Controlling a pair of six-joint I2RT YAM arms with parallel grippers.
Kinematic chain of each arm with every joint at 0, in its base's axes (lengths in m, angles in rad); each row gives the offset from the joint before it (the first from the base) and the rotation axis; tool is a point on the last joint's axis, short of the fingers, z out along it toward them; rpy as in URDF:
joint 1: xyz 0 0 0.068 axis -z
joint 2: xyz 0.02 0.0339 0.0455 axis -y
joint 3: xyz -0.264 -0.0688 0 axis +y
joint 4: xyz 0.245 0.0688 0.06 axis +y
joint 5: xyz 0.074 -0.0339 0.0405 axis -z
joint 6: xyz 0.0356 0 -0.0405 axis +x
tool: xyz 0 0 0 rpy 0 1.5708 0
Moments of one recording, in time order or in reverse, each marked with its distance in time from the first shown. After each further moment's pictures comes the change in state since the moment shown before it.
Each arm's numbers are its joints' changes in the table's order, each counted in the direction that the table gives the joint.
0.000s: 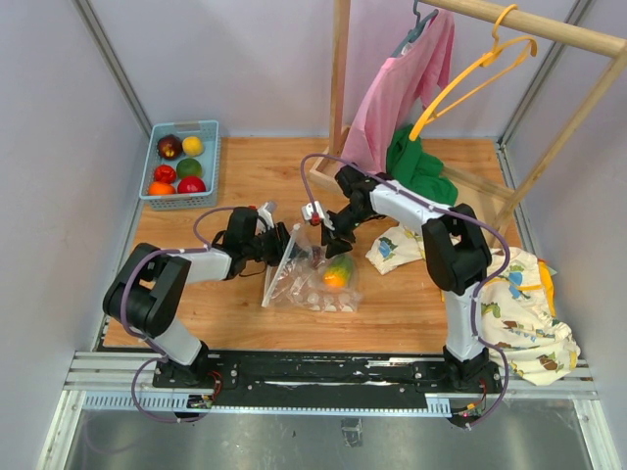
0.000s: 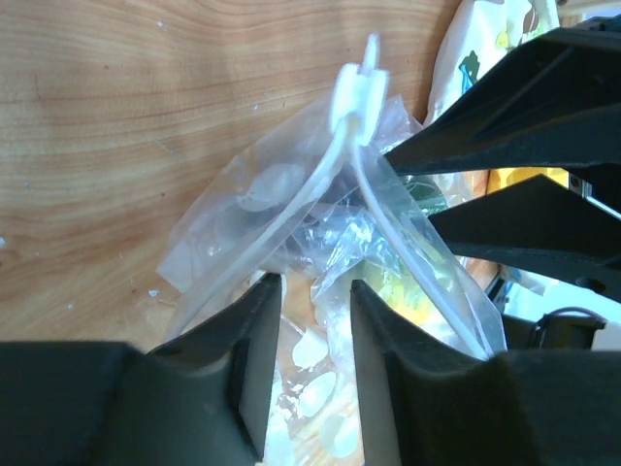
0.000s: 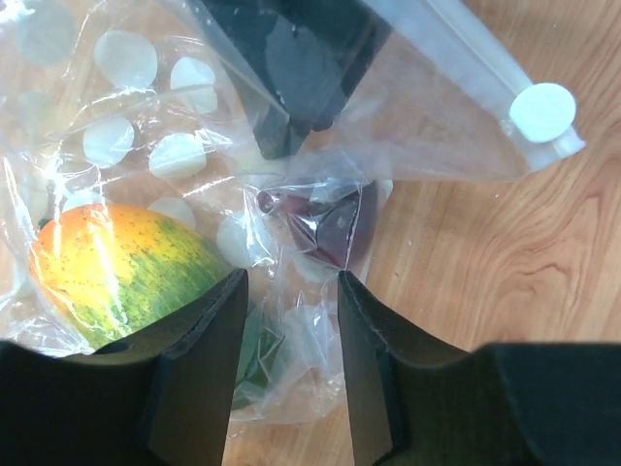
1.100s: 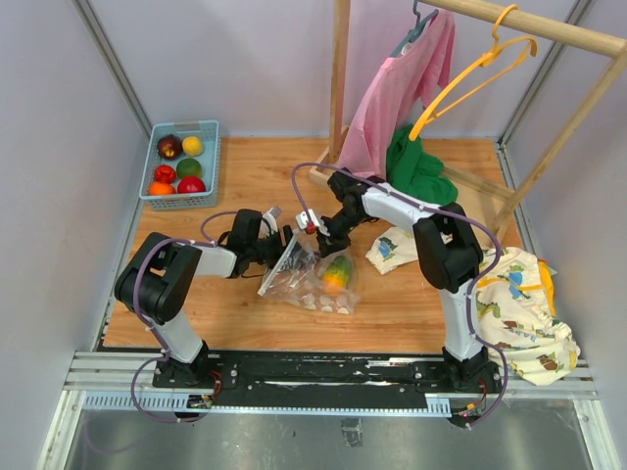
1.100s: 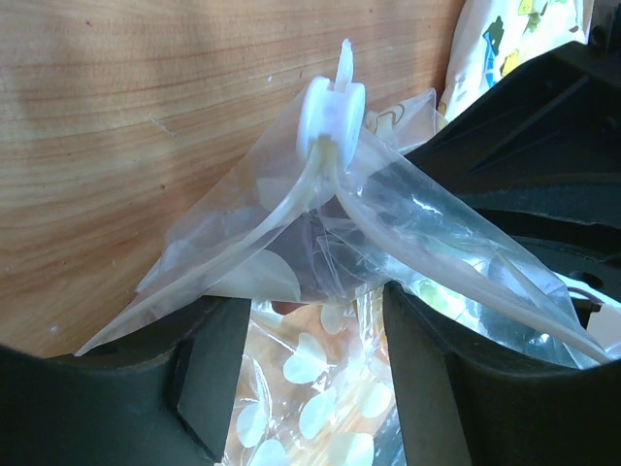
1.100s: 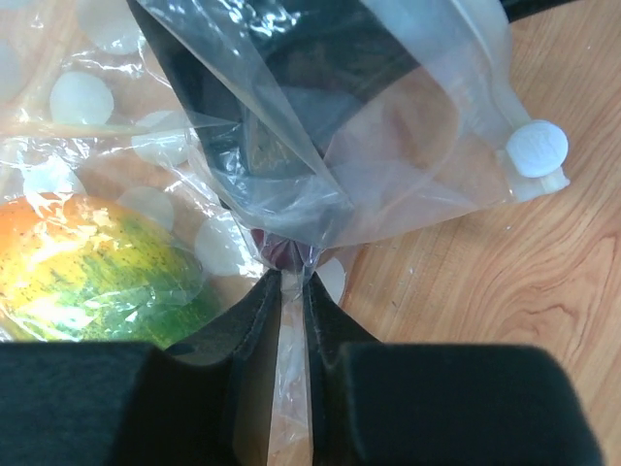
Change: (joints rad) left arm 0.001 -0.100 -0.013 -0.029 0.073 -0.007; right arm -0.028 -0.046 -0.022 -0.006 0.023 -0.092
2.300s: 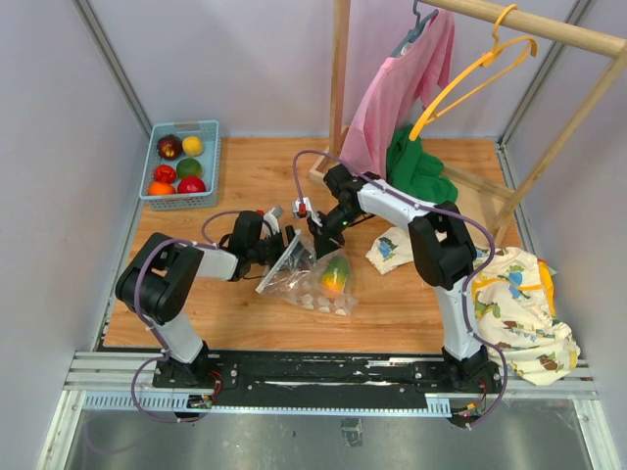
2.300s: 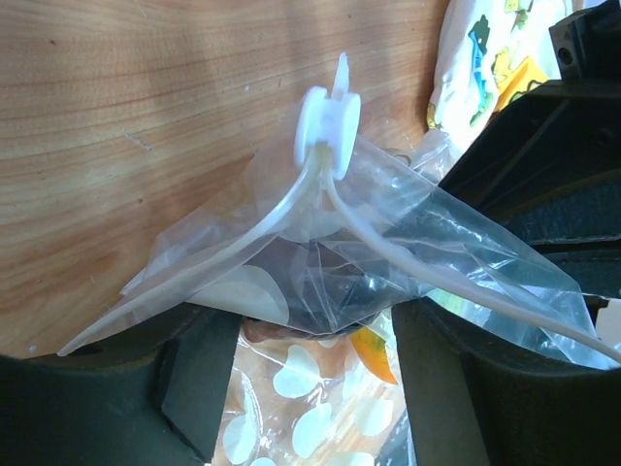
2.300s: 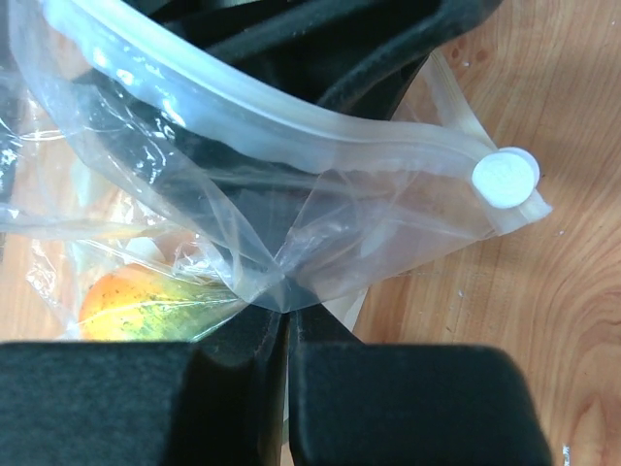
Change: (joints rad) left arm 0.020 -0.007 0.022 -0.087 -0.020 0.002; right arm -0.010 -0.051 -0.086 0.045 -0.099 0.316
